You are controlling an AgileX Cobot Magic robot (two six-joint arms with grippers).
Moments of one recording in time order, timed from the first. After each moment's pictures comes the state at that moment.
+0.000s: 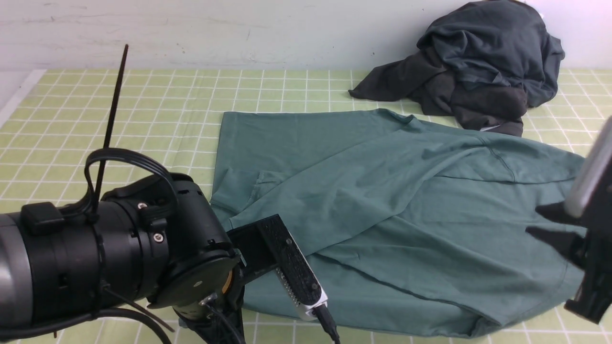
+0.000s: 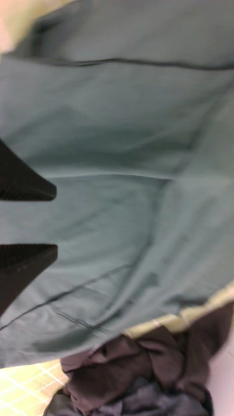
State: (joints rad) right arm 0.15 1.03 -0.59 0.42 0.47 -1.36; left arm -0.80 1.49 -0.92 0.33 0.88 0.02
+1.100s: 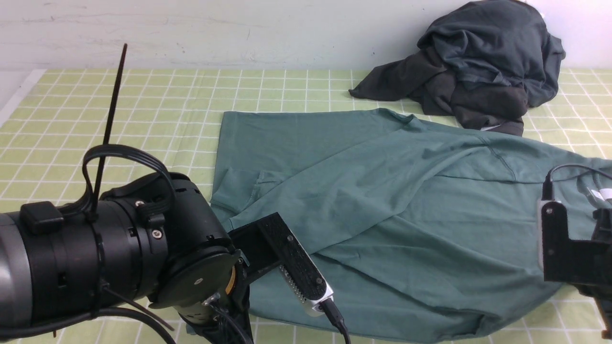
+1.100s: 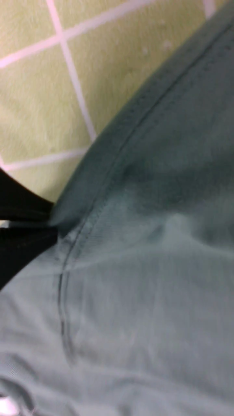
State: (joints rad) right arm -0.01 1.51 -0.60 -0.39 0.33 -0.98; left arm -0.79 1.49 -0.92 0.28 0.87 0.00
